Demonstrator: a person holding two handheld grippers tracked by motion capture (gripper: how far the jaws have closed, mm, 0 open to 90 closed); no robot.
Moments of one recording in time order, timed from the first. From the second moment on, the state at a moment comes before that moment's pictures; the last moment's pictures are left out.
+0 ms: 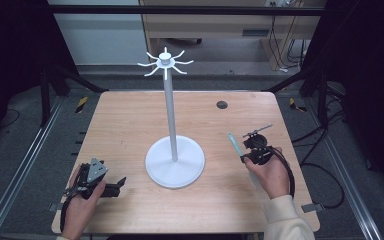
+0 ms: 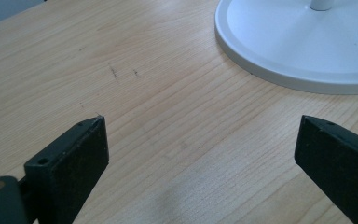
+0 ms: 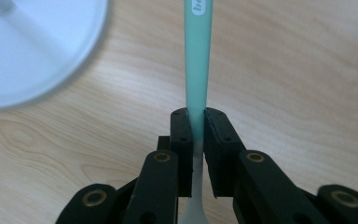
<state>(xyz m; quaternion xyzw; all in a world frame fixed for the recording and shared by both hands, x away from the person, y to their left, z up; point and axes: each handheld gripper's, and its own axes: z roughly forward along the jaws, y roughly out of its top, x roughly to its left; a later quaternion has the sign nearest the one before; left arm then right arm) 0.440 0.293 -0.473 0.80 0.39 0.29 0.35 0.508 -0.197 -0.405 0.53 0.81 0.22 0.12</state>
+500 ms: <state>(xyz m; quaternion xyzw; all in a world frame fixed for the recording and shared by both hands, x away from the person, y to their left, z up) 0.433 0.306 -0.467 0.78 0.41 0.29 0.36 0.521 -0.176 -0.316 0.46 0.80 0.36 0.17</state>
